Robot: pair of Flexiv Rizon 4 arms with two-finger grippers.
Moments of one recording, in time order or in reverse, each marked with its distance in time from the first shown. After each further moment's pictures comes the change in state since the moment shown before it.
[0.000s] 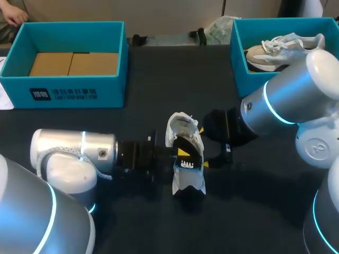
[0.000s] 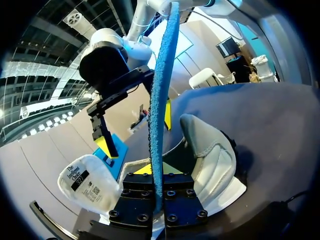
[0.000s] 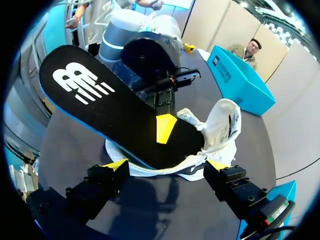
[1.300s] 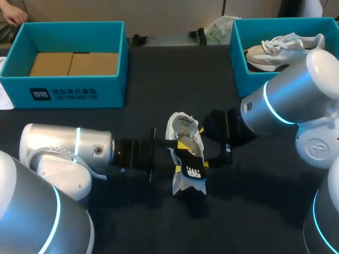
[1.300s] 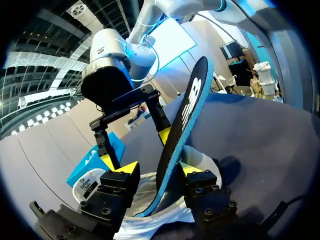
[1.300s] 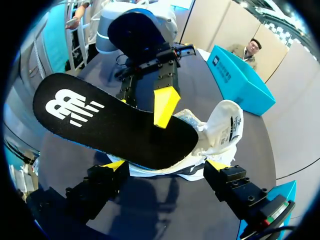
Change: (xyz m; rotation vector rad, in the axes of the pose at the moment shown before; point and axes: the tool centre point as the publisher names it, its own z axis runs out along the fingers) left arm 0.001 -0.041 -0.017 -0.062 0.032 -0.066; right arm 0.000 0.000 0.000 0.000 0.000 0.000
